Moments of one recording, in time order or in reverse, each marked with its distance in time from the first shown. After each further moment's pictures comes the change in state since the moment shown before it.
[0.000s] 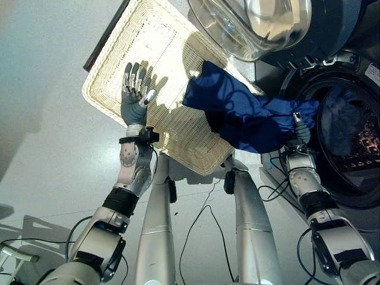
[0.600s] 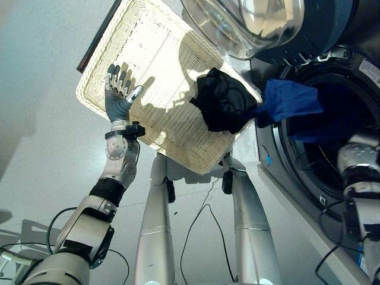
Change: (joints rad) left arm -0.057 0.151 -0.062 0.167 0.021 -0.028 0.117; right arm -0.214 -0.308 -0.190 0.189 -0.127 -0.421 -0.739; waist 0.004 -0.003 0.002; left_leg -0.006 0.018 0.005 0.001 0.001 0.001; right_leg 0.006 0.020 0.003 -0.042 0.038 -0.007
